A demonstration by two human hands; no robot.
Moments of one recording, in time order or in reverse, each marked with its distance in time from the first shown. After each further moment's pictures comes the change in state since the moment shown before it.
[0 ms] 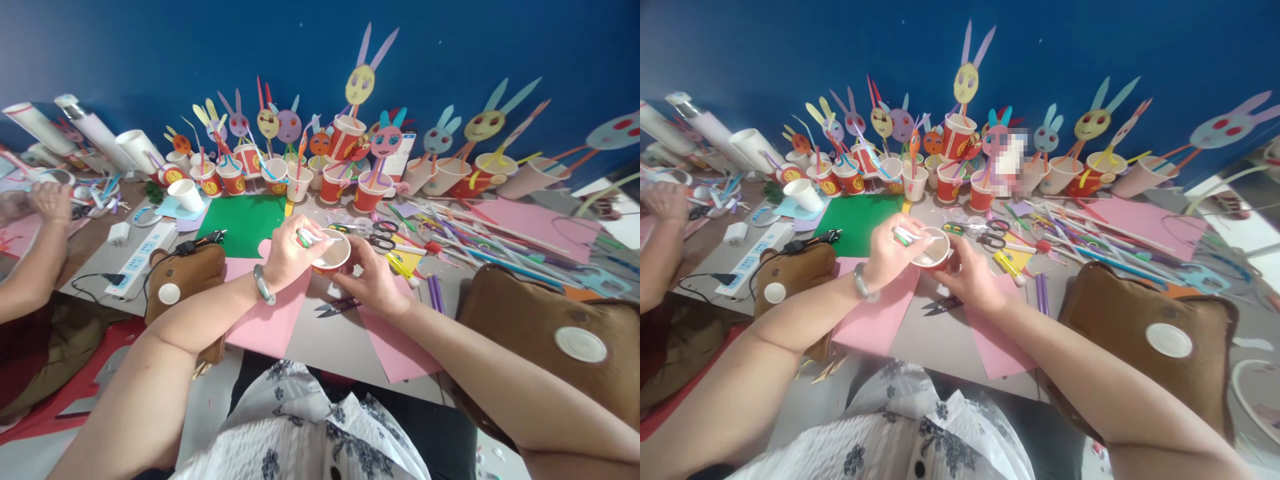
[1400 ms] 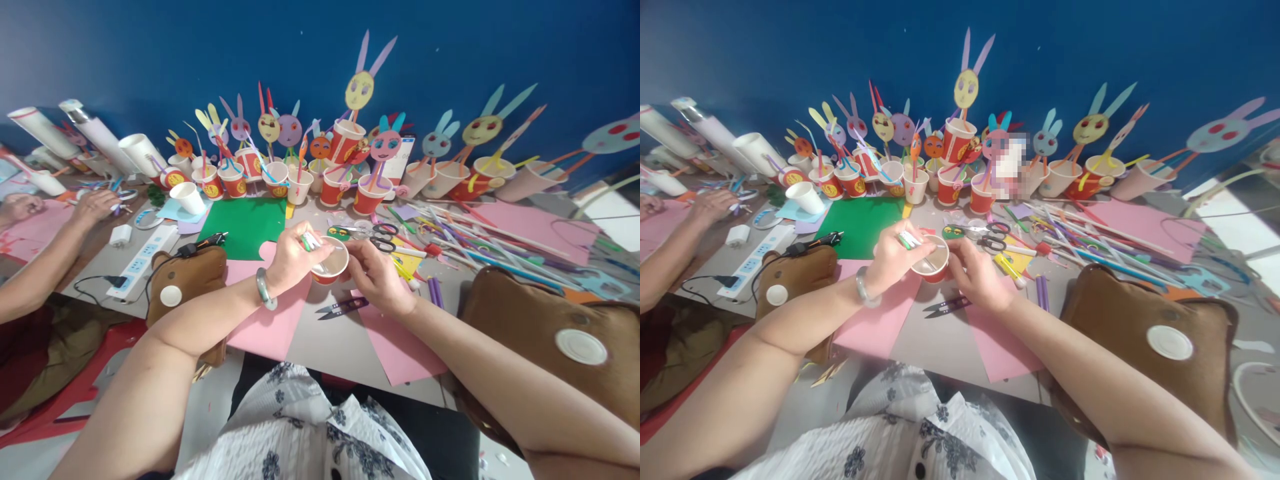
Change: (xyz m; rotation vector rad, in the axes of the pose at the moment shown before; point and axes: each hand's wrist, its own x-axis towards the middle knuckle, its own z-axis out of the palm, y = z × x) left_hand 0.000 0.004 0.005 -0.091 -0.047 -0.194; right_hand 0.005 -0.006 -0.013 0.072 -0.099 0.022
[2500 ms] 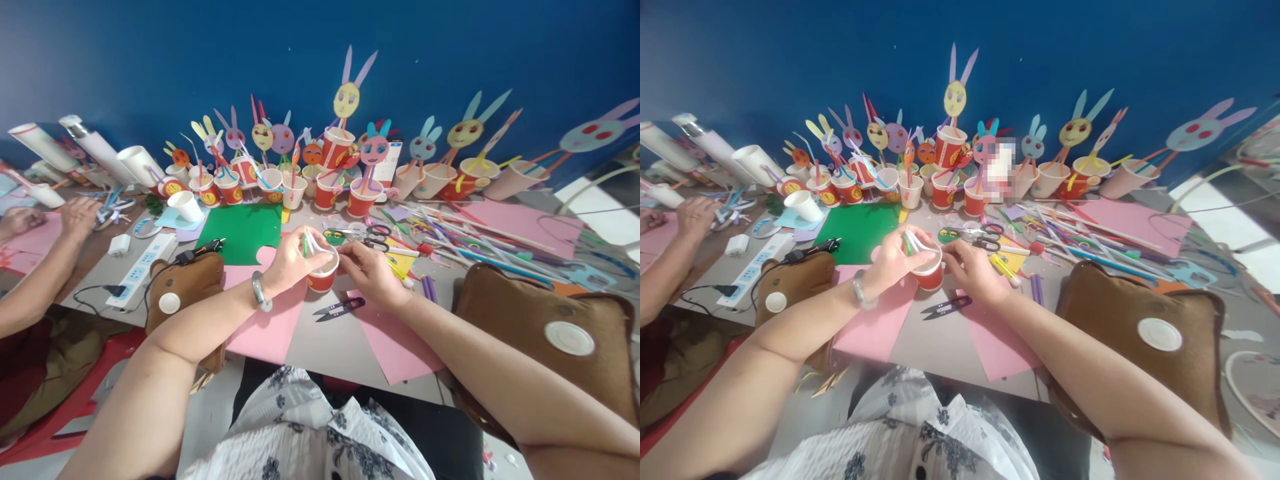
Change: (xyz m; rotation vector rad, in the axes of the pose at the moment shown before) left_hand 0.000 -0.001 -0.002 -0.036 -0.161 0.029; right_hand 0.009 0.012 -0.002 -0.019 0.045 0.040
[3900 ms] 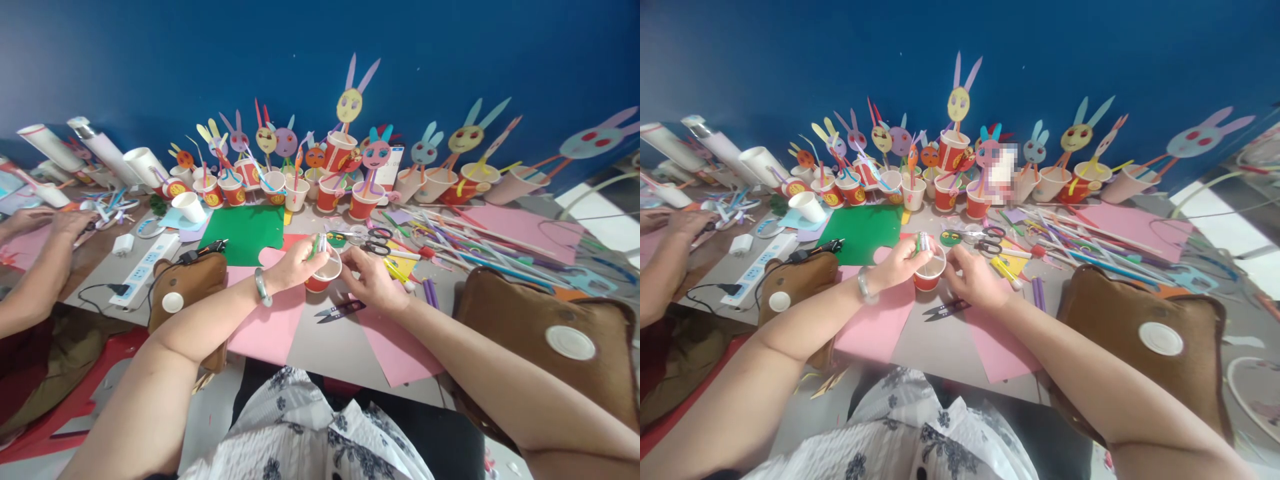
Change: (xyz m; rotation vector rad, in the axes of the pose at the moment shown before) left_hand 0.006 -0.011 -0.005 -0.037 -0.300 0.039; right_hand -0.006 0.002 0.004 -0.106 -0.029 -0.094
